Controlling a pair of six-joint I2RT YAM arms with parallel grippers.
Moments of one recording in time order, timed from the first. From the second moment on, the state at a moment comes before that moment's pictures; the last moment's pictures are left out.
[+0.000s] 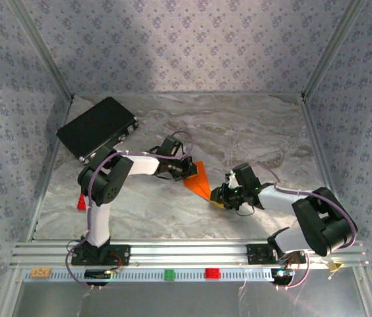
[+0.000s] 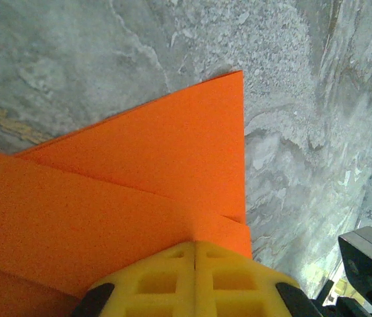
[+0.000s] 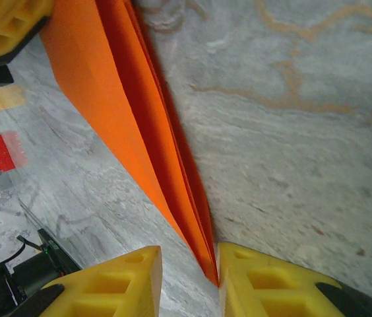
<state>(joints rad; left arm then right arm) -0.65 2.00 1.08 0.02 0.56 -0.90 0.49 1.38 0.41 0.00 -0.59 0.91</state>
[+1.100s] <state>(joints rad) -0.65 1.99 1.07 0.02 0.56 -0.91 0.46 1.49 0.41 0.29 -0.62 0.95</state>
